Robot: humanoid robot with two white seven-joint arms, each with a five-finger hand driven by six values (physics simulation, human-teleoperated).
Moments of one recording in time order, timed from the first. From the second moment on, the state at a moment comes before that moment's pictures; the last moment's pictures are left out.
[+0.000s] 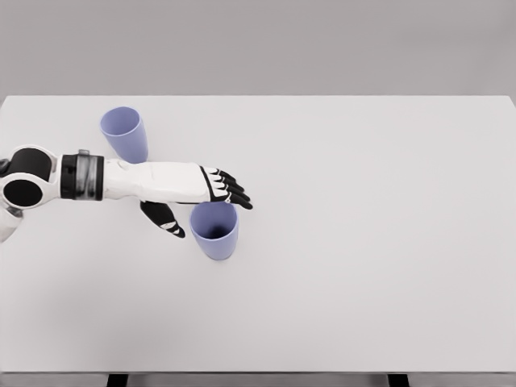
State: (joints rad) left arm -0.79 0.76 -0.91 -1.55 -0.08 -0.61 -0.61; right arm 0.00 0.00 -0.04 0.15 0.07 -0.14 0.56
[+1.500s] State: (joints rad) left arm -0.79 0.76 -0.91 -1.51 0.01 -0.61 -0.61; right arm 0.00 0.00 -0.04 0.15 0.07 -0.14 0.56
